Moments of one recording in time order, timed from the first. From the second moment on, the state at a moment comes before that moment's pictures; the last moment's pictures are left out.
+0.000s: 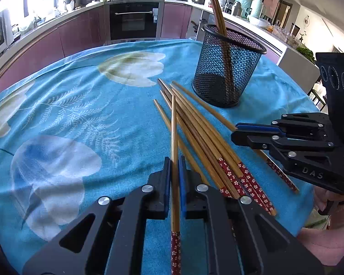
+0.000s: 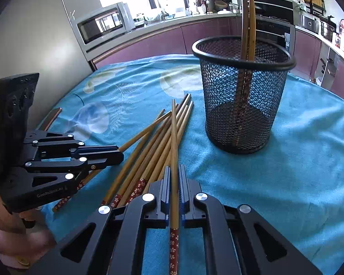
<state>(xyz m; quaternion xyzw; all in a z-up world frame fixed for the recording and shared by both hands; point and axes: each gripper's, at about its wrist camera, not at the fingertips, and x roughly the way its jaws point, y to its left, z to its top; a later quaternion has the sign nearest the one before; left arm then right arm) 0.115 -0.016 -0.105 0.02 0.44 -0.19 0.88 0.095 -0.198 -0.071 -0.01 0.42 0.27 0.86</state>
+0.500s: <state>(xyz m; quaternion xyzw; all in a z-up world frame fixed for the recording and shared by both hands) 0.094 -0.004 -0.040 -0.03 0.37 -0.25 0.89 0.079 -0.229 -0.018 0.03 0.35 0.29 0.89</state>
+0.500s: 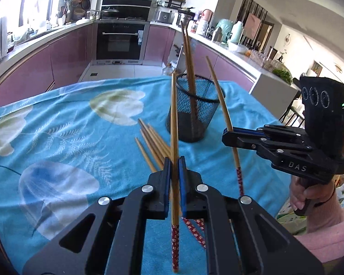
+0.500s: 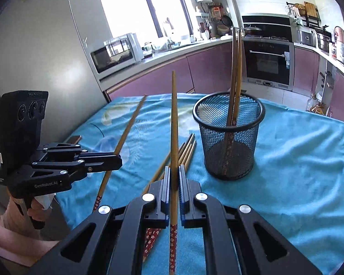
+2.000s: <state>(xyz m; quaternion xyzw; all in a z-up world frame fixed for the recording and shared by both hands) 0.150 -0.039 0.097 -0.06 0.22 -0.28 0.93 0.134 -0.268 0.086 0.06 0.22 0.26 0.94</state>
